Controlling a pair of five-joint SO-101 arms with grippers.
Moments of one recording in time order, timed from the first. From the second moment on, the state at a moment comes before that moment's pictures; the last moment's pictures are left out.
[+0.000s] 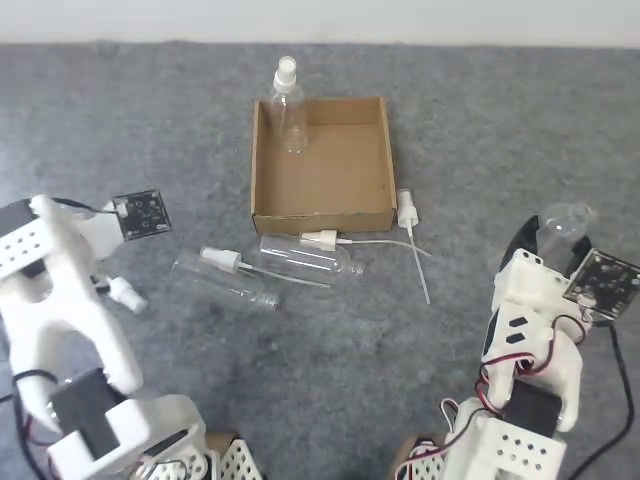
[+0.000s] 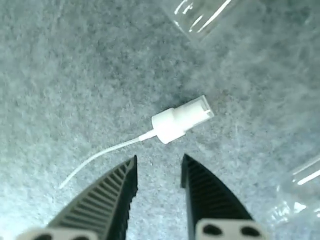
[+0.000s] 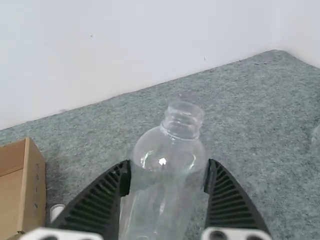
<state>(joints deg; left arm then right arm) -39.2 -6.5 23.0 77.8 -94.9 16.3 -92.2 80.3 36.5 -8.5</state>
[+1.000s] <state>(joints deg) -34.5 -6.5 46.5 49.1 -101.9 13.5 -92.2 80.3 36.5 -5.8</state>
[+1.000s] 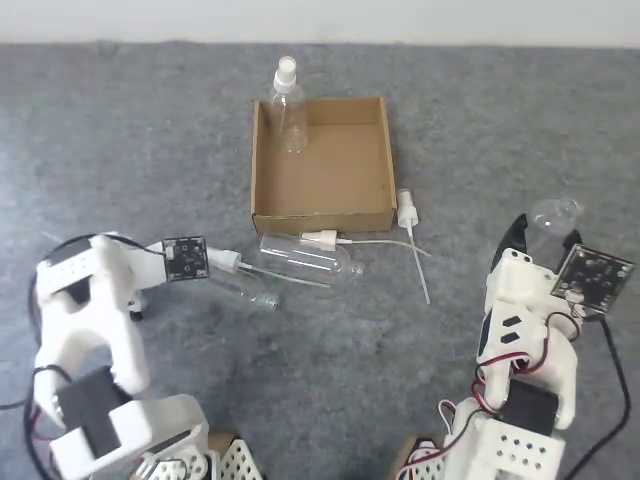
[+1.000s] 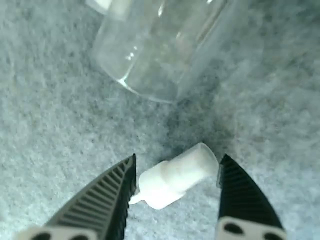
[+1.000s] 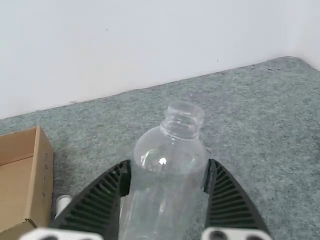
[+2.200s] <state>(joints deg) -33.7 -7.5 56.8 34.7 -91.4 13.5 -92.2 80.3 36.5 -5.8</state>
